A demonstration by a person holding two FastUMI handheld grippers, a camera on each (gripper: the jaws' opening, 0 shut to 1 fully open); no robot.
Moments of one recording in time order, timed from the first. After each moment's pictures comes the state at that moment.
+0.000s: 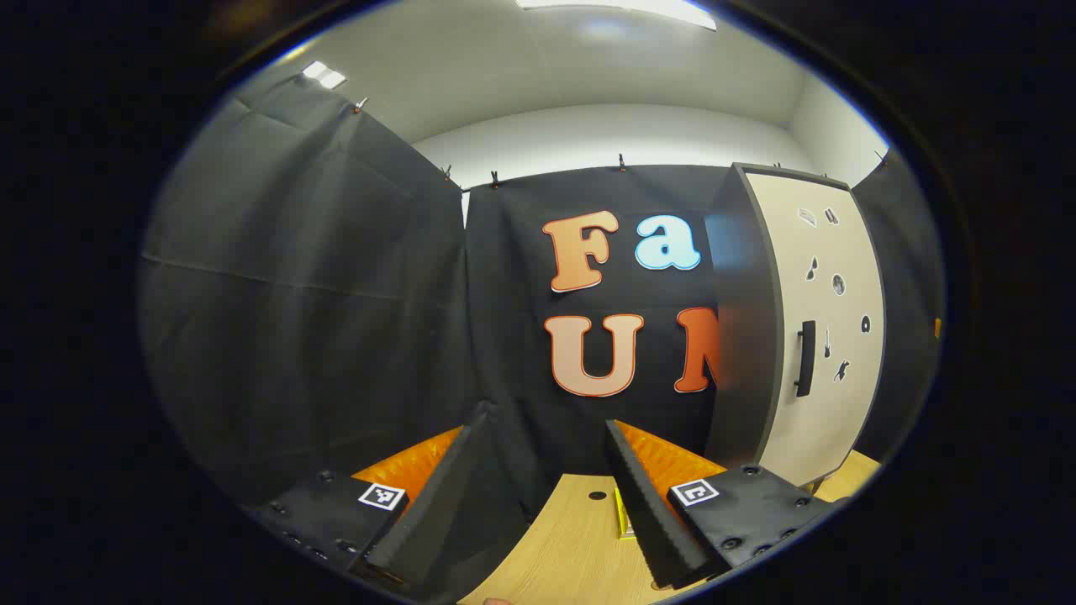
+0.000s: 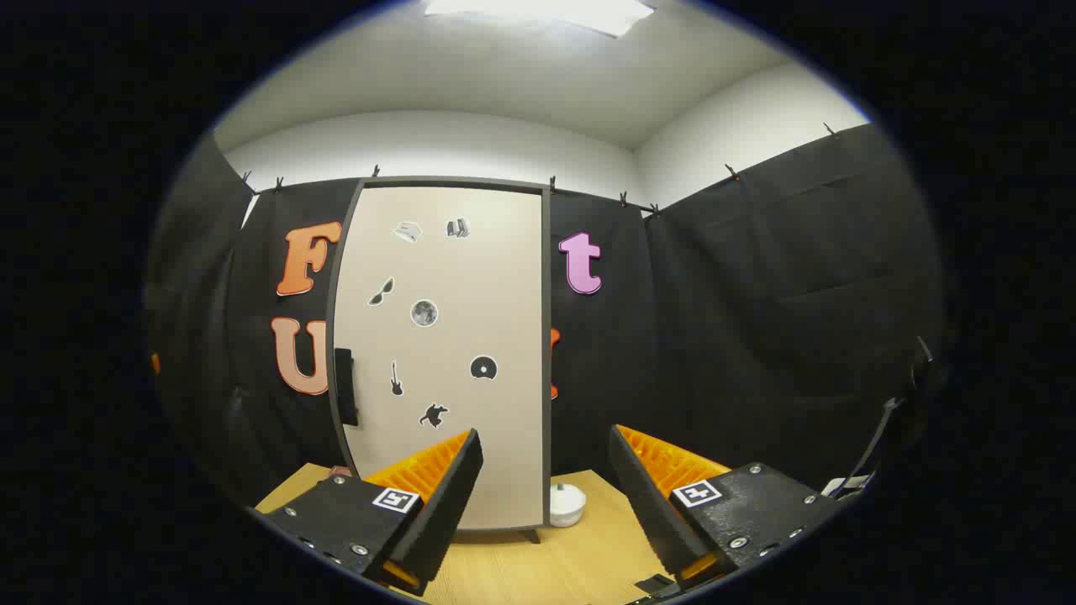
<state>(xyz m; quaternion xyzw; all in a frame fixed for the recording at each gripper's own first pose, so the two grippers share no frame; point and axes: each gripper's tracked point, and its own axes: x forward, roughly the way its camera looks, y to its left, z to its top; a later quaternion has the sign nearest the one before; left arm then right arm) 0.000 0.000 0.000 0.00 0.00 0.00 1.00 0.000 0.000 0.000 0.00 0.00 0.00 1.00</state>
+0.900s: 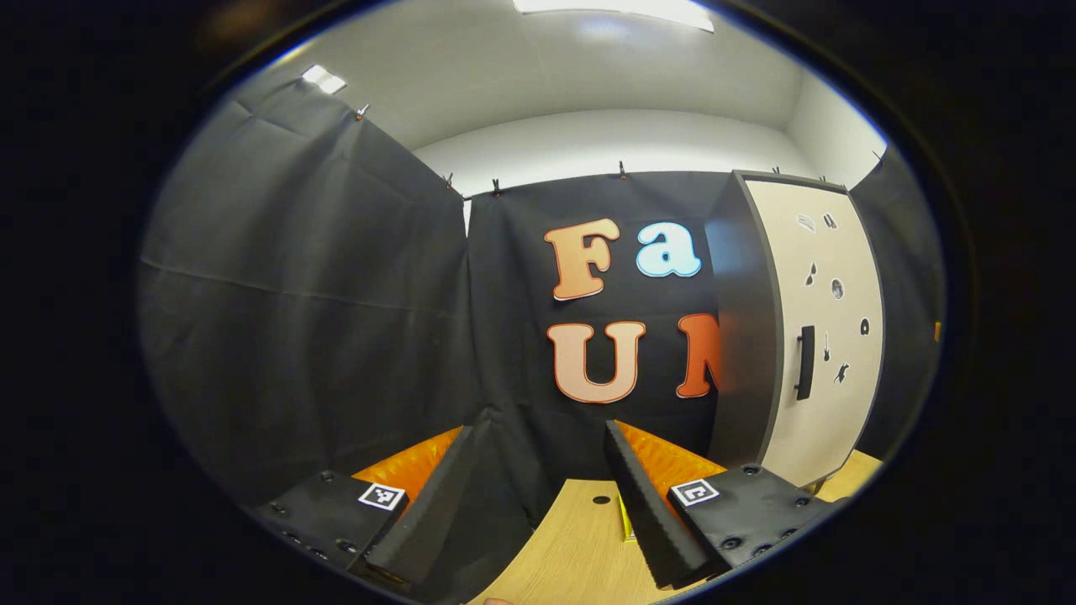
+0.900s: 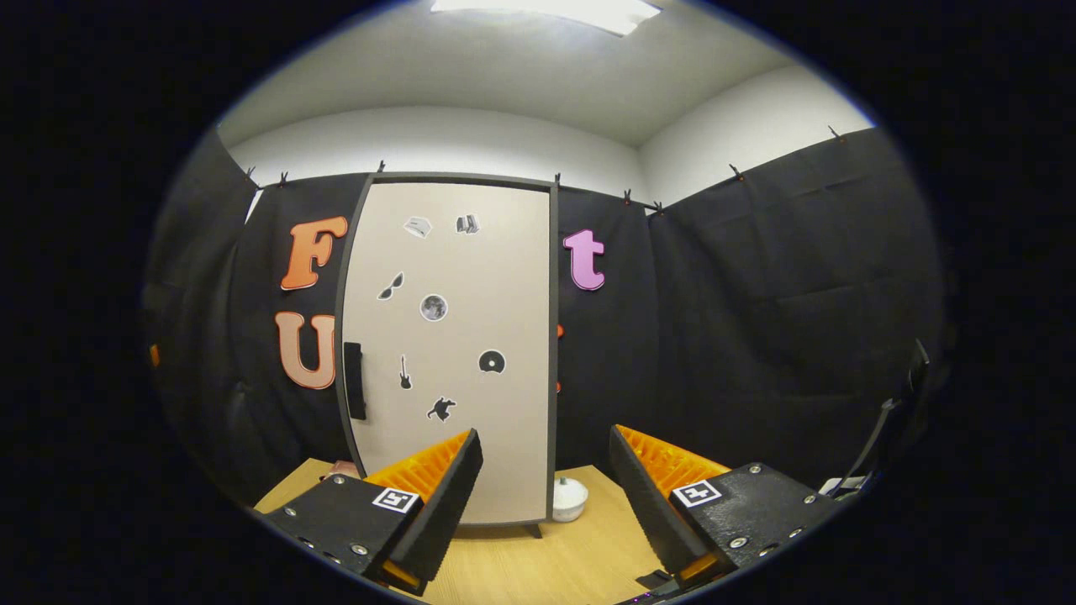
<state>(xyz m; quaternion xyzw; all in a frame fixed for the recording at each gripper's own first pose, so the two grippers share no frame) -0.009 0.006 0.007 0.00 -0.01 0.01 1.00 -0.005 0.026 -0.005 0.00 0.01 0.01 1.00</state>
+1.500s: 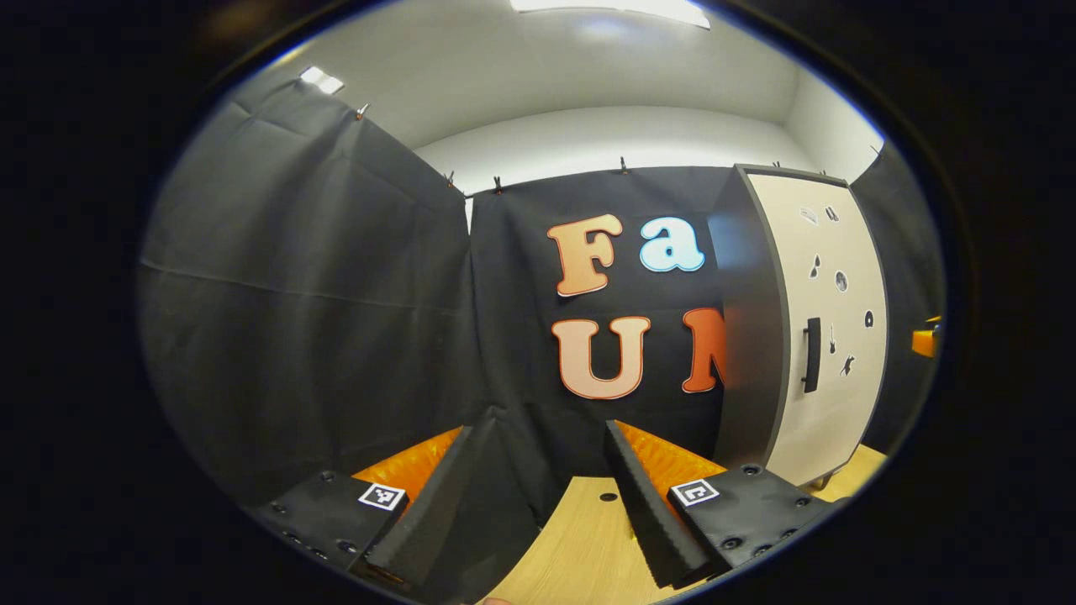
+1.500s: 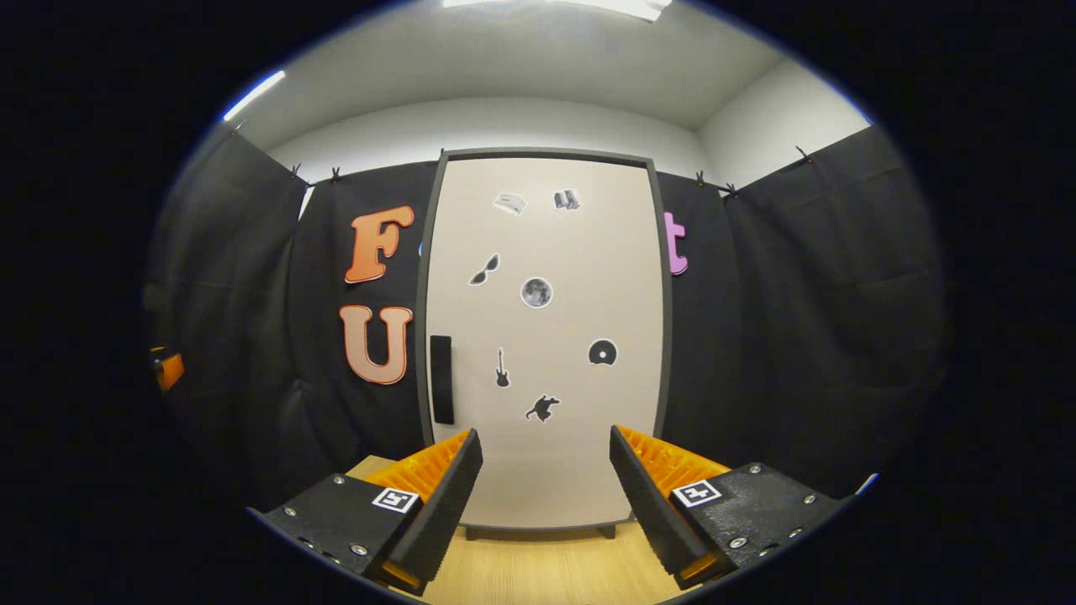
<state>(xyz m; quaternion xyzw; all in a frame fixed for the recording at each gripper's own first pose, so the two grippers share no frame) -0.005 0.006 -0.001 0.01 0.00 0.01 1.00 0.033 0.150 -0.026 0.00 0.04 0.14 0.99</state>
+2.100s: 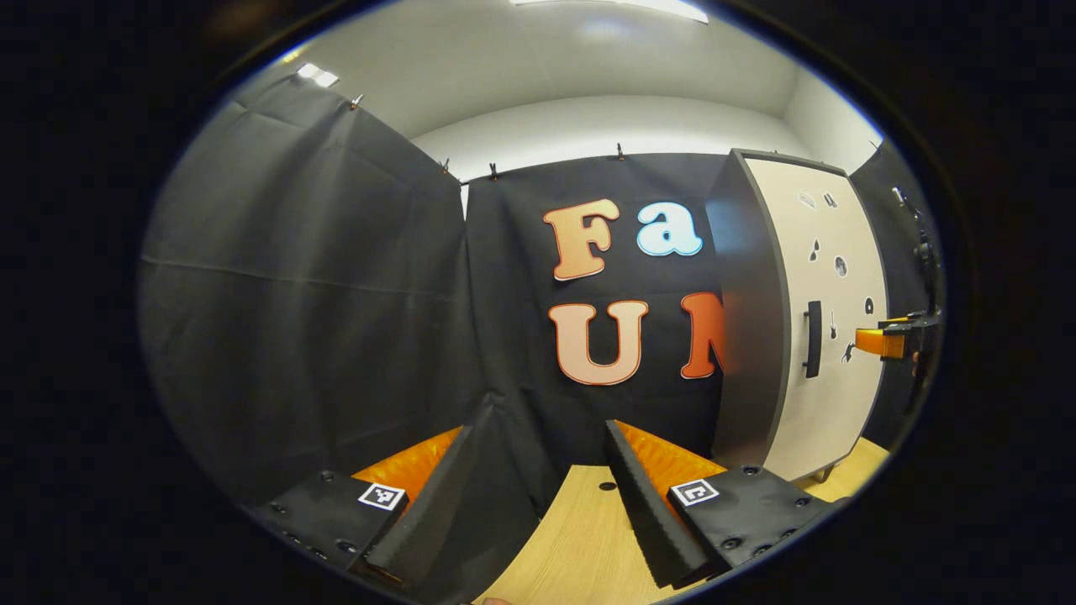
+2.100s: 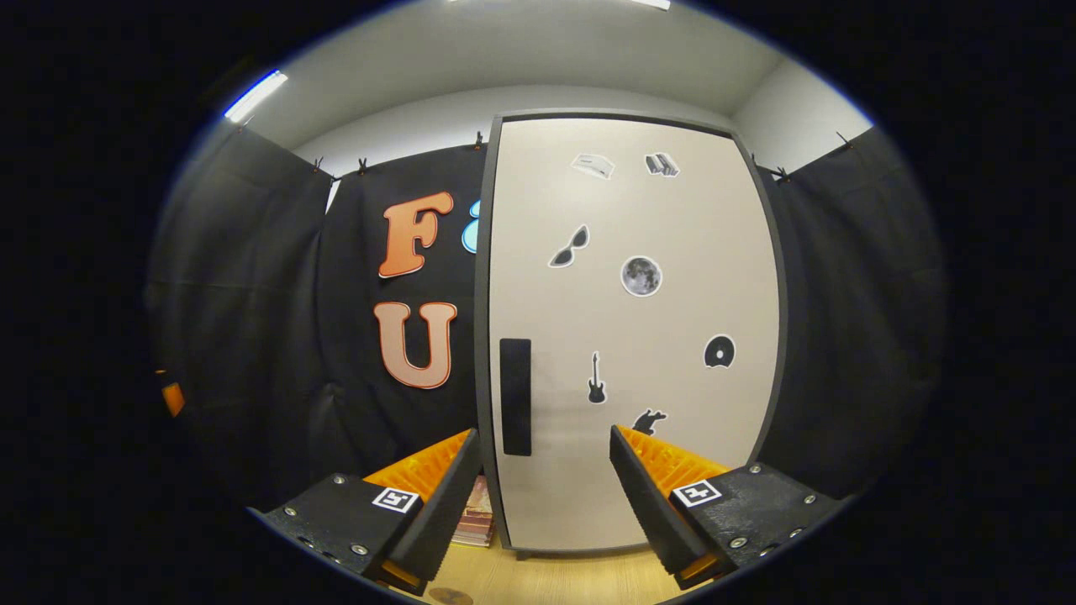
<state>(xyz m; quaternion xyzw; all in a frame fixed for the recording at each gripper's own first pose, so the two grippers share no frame) -0.002 0.012 -0.022 0.02 0.02 0.01 1.00 0.105 0.260 -0.037 0.01 0.05 0.19 0.98</state>
